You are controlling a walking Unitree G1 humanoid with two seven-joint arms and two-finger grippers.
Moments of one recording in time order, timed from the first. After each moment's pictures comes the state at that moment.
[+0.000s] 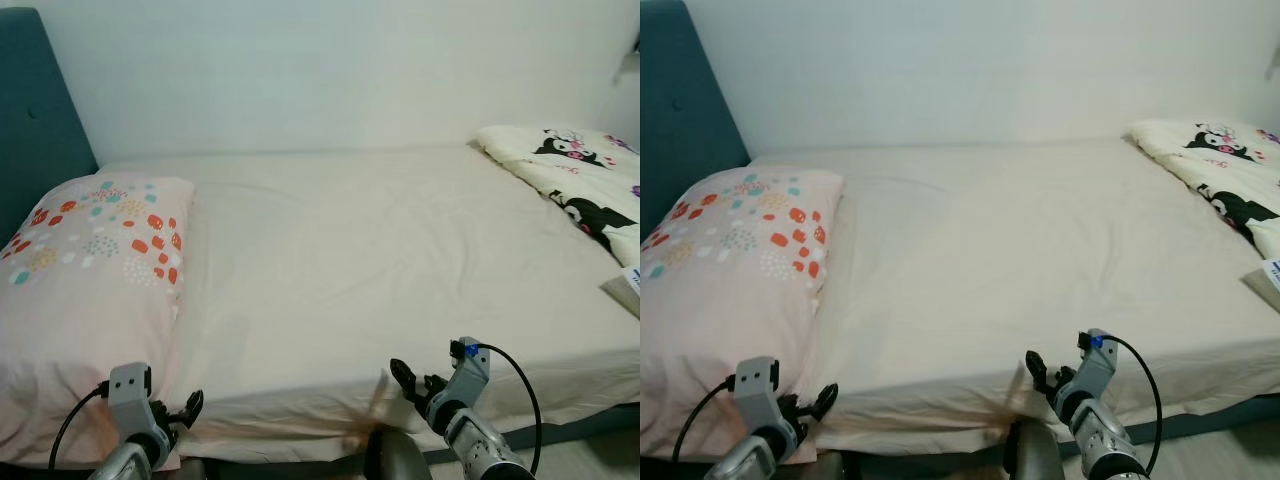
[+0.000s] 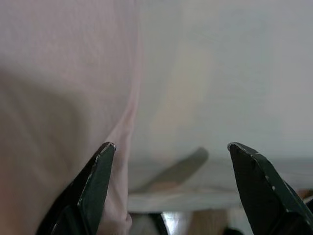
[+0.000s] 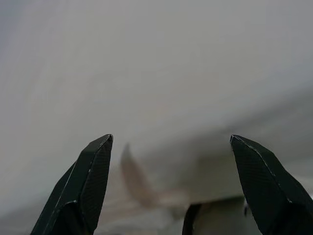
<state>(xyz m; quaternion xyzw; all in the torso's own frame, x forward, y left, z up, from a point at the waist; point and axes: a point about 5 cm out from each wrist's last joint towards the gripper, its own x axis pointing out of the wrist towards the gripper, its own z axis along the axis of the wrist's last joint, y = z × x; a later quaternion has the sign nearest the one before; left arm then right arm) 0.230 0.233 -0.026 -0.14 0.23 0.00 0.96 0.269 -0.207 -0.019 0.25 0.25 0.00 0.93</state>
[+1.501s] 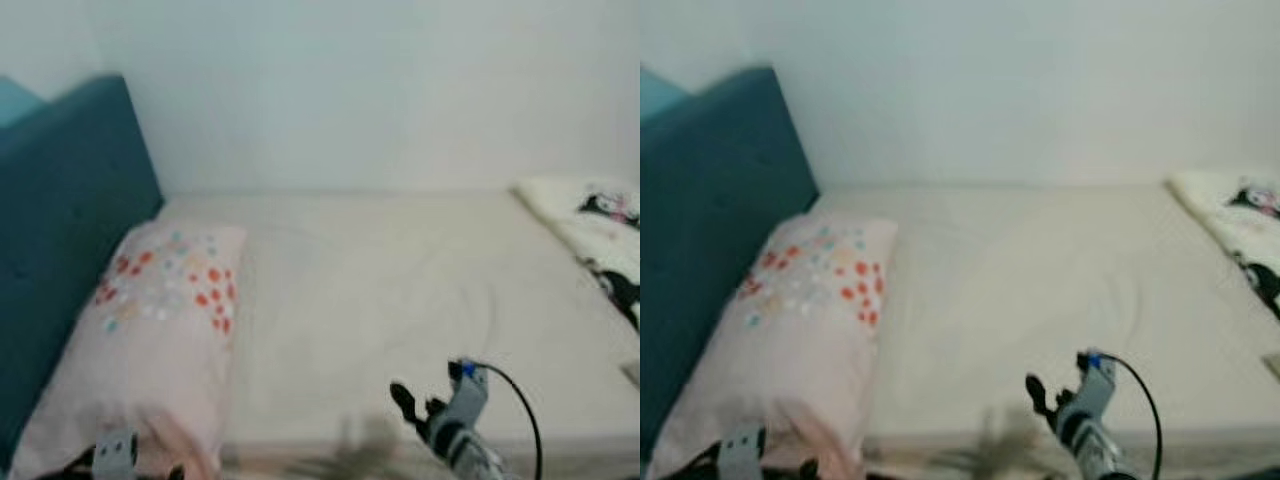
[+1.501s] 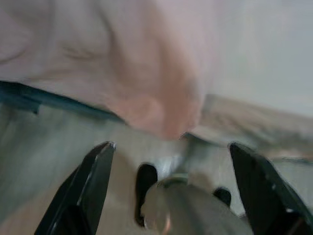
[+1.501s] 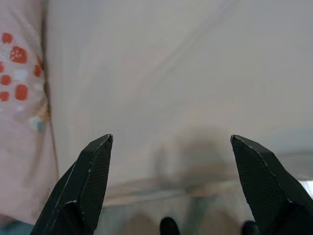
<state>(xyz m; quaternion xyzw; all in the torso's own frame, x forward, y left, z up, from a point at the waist) 0.169 0.246 -0.068 -0.12 0.34 0.05 0.93 0.249 -0.206 -0.036 0.25 0.29 -0.01 0.92</state>
